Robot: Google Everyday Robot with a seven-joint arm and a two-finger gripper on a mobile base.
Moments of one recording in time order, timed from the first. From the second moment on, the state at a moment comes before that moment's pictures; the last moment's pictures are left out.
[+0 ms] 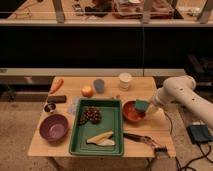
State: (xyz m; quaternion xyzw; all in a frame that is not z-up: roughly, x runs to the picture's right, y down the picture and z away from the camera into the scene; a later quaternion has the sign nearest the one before) arm 0.264 0.085 0.829 -0.22 -0.05 0.24 0.94
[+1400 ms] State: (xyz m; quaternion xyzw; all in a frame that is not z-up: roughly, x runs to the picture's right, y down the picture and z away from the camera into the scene) arm 0.250 0.120 0.798 -0.25 -0.10 0.22 0.94
